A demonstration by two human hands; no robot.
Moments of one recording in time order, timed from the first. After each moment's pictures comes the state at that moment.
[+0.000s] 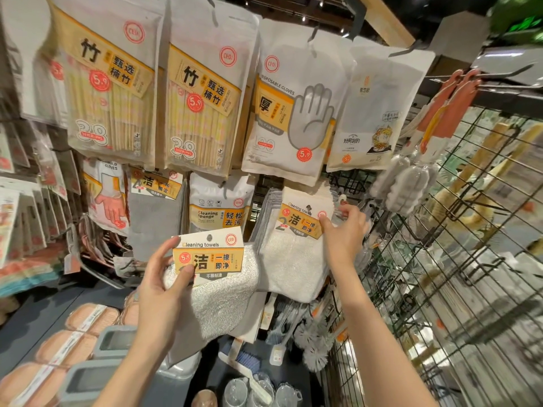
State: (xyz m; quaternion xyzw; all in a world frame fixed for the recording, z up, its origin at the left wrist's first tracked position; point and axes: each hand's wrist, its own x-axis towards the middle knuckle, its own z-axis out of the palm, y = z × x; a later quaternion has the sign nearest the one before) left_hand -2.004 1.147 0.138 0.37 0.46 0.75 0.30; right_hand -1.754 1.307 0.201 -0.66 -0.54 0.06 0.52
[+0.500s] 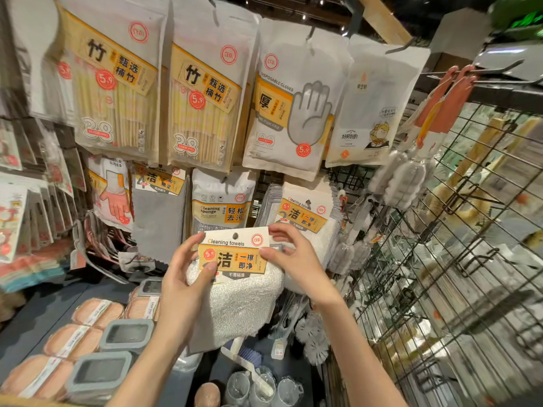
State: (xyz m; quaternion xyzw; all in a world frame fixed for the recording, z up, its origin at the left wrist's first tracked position) left_hand -1.983 1.136 0.146 0.40 0.43 0.73 0.35; right_hand -1.804 1.212 0.204 -0.44 -0.71 0.41 0.38
